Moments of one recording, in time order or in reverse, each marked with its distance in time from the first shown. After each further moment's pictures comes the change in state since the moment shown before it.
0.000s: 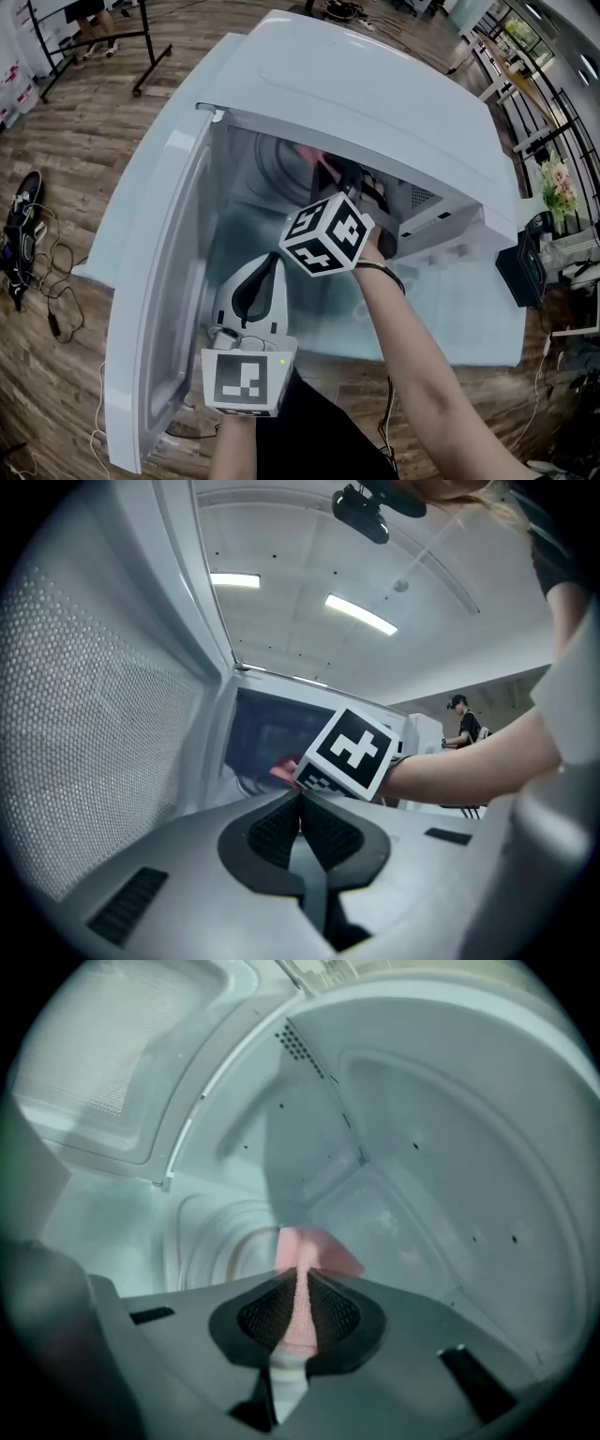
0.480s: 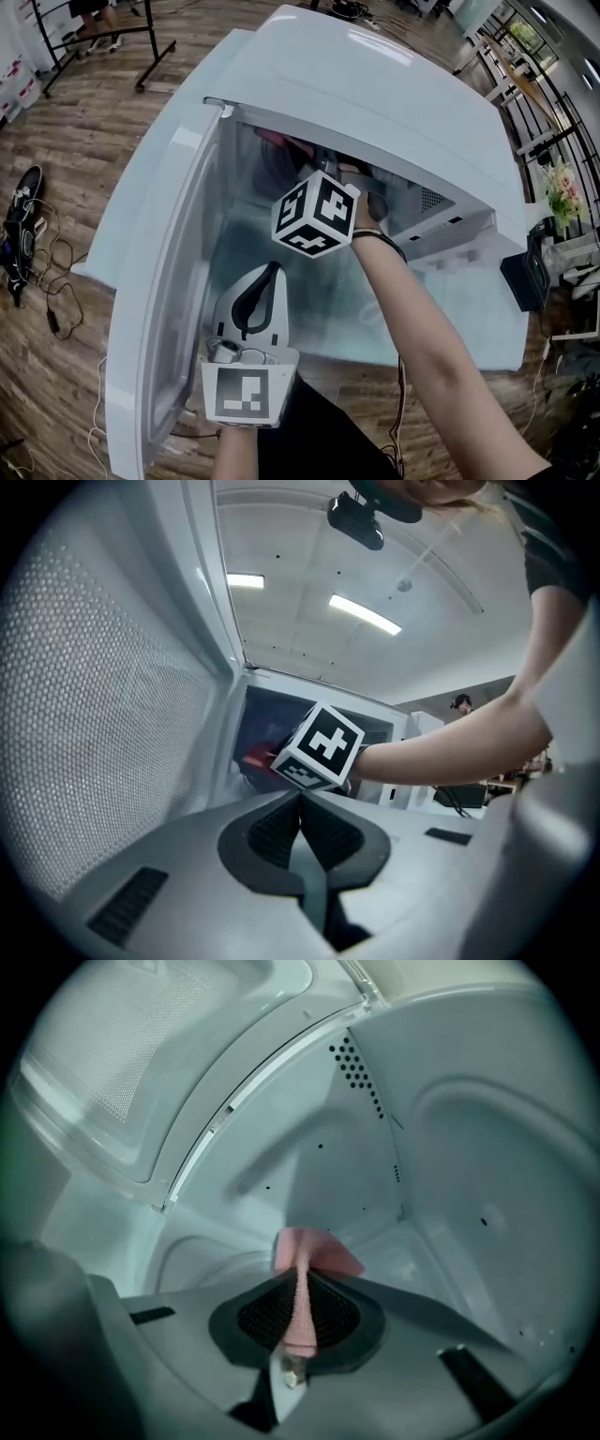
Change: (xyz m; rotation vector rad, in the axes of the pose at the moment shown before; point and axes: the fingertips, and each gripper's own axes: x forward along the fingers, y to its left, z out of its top) left arm -0.009 0.007 -0.009 -0.019 0.006 0.026; right arm 0.026 0.021 0.069 -0.195 -0.240 0.085
